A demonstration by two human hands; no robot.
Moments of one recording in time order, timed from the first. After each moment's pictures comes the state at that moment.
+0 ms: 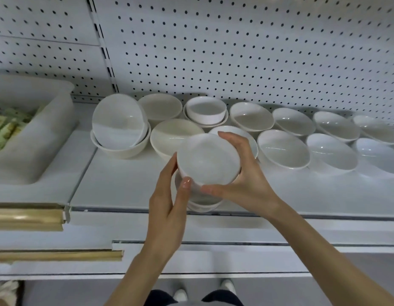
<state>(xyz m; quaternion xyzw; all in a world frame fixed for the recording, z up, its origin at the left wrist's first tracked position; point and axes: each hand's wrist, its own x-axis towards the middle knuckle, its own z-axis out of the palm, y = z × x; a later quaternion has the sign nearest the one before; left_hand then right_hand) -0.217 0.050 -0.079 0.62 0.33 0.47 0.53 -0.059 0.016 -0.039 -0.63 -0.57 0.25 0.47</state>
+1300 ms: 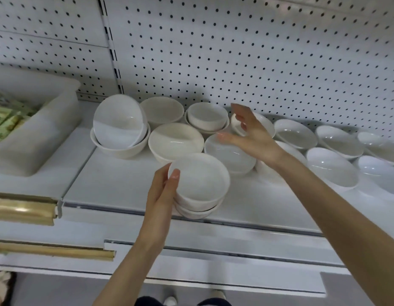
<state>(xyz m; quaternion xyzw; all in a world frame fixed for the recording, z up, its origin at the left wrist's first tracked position) -0.204 0.058 -0.078 0.48 0.39 0.44 0.66 0.023 0.091 -0.019 -0.69 -0.56 0.24 0.38</state>
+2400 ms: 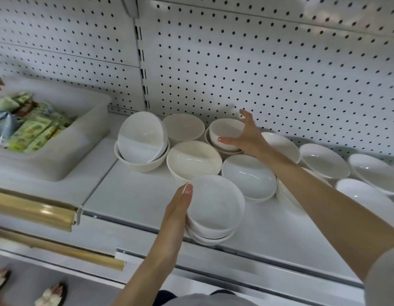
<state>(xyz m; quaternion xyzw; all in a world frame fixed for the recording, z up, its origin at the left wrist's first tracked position) -0.196 0.065 -0.072 0.45 0.42 0.38 0.69 0.048 0.199 -0.050 -0.71 -0.54 0.26 0.38</state>
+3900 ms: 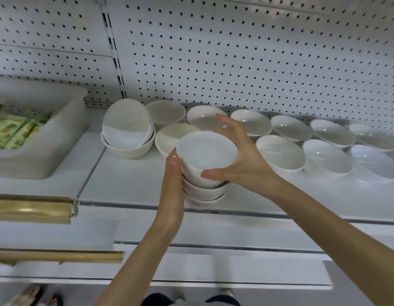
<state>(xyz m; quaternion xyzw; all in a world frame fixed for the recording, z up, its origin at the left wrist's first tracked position) -0.199 0.060 -0.063 0.51 0.31 0.46 0.66 -0.055 0.028 -0.010 -0.62 -0.57 0.29 0.45</state>
